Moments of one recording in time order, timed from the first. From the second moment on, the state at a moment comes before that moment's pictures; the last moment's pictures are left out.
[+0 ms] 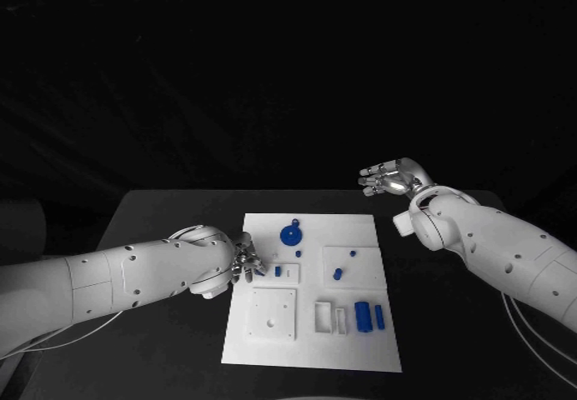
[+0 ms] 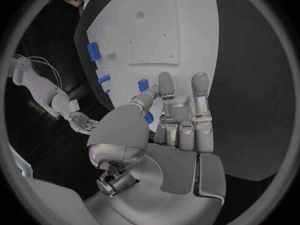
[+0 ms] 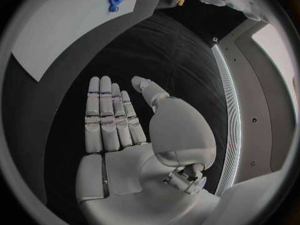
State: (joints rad) left arm 1.20 -0.66 -0.24 1.34 -1.02 -0.14 -0.53; left_hand 1.09 0.08 0.35 -0.18 0.24 1.13 0.06 0.06 0.90 1.47 -0.06 0.47 0.32 1.43 -0.13 1.14 0.76 0.01 1.33 -0.15 0.38 1.31; right arm 1.00 -0.58 0.33 1.01 -0.86 -0.32 0.10; right_hand 1.21 -0.06 0.31 -0.22 0.48 1.01 0.16 0.06 0.07 1.19 0.11 0.06 0.06 1.26 0.07 0.10 0.20 0.09 1.12 0.05 0.18 0.14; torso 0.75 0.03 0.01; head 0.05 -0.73
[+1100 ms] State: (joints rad) left arm 1.20 -0.66 -0.23 1.34 -1.02 -0.11 -0.54; left_hand 1.09 0.08 0.34 -0.18 0.23 1.13 0.06 0.07 0.93 1.47 -0.06 0.48 0.32 1.43 -0.13 1.16 0.78 0.01 1.33 -0.15 0.38 1.31; right arm 0.99 -0.58 0.33 1.01 -0.86 -0.31 0.10; right_hand 1.21 -0.06 0.31 -0.22 0.48 1.01 0.16 0.06 0.07 1.19 0.11 0.06 0.06 1.26 0.07 0.10 0.20 0.09 1.12 0.05 0.18 0.14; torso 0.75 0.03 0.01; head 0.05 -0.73
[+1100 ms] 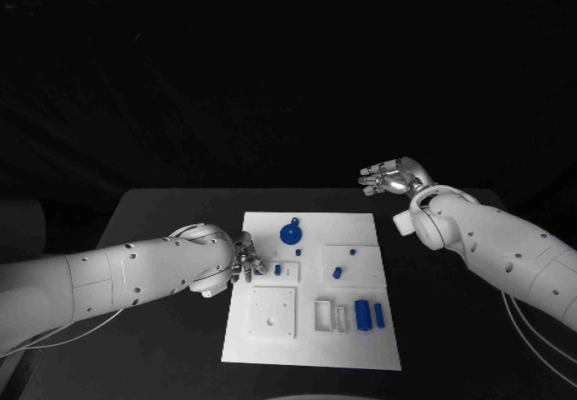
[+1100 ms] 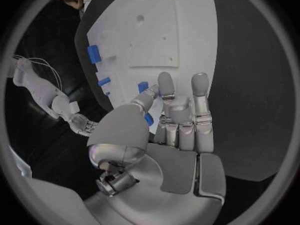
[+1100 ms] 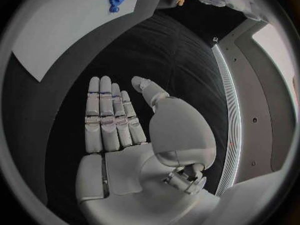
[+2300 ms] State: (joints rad) left arm 1.20 -0.63 -0.23 1.31 -1.04 -0.07 -0.55; left_hand 1.08 0.08 0.34 -0.17 0.23 1.13 0.06 0.07 1.02 1.47 -0.06 0.49 0.32 1.43 -0.12 1.16 0.78 0.01 1.33 -0.14 0.38 1.31; right arm 0.99 -0.58 0.33 1.01 -0.86 -0.31 0.10; right_hand 1.21 -0.06 0.31 -0.22 0.48 1.01 0.16 0.06 0.07 1.19 0.11 0.06 0.06 1.26 0.07 0.10 0.20 0.09 1.12 0.05 0.18 0.13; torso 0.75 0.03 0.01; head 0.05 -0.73
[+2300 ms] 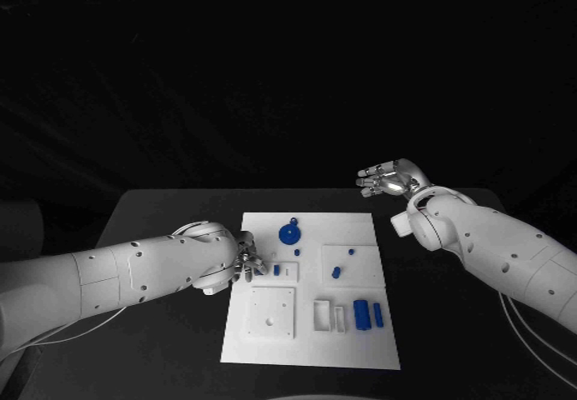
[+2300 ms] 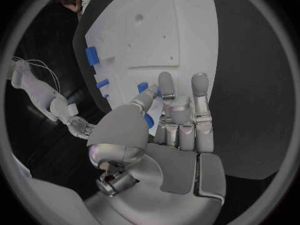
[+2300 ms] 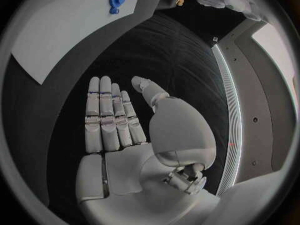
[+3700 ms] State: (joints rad) left arm 1.19 -0.60 -0.23 1.27 -1.04 -0.05 -0.56; left_hand 1.06 0.01 0.23 -0.06 0.15 1.21 -0.02 0.07 1.09 1.46 -0.07 0.47 0.31 1.42 -0.13 1.13 0.74 0.01 1.32 -0.15 0.38 1.31; right arm 0.99 -0.58 0.33 1.01 -0.86 -0.29 0.10; right_hand 1.21 -0.06 0.31 -0.22 0.48 1.01 0.16 0.06 0.07 1.18 0.11 0.06 0.06 1.25 0.08 0.10 0.20 0.09 1.12 0.05 0.18 0.13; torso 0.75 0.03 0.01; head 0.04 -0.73
